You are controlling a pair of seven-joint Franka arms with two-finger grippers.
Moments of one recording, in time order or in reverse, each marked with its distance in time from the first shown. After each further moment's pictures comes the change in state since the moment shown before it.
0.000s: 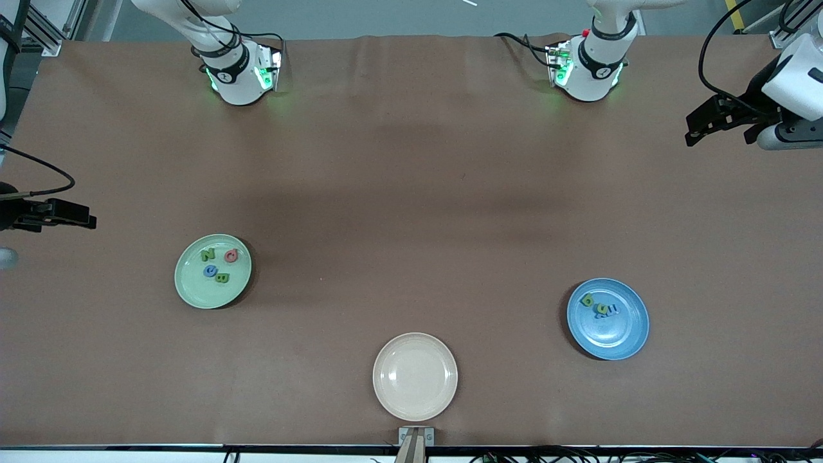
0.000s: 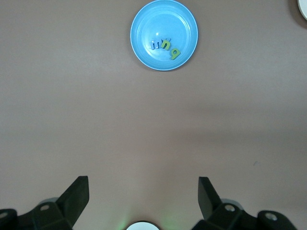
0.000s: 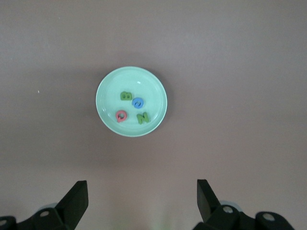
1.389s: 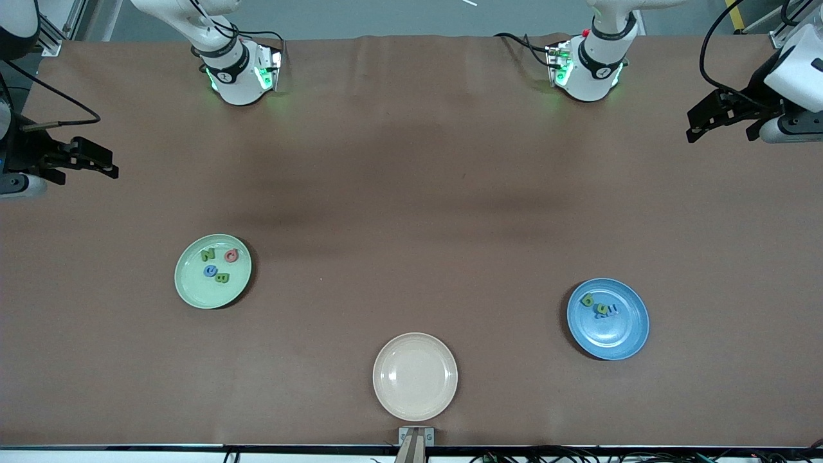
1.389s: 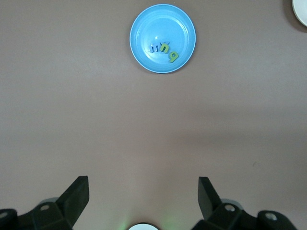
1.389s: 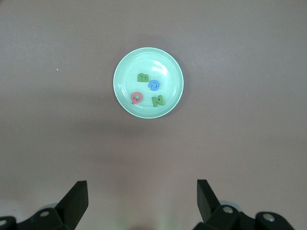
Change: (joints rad) left arm 0.000 -0.012 -0.003 0.006 0.000 0.001 0.005; right arm 0.027 -0.364 0.025 -0.449 0.000 0.169 -0.004
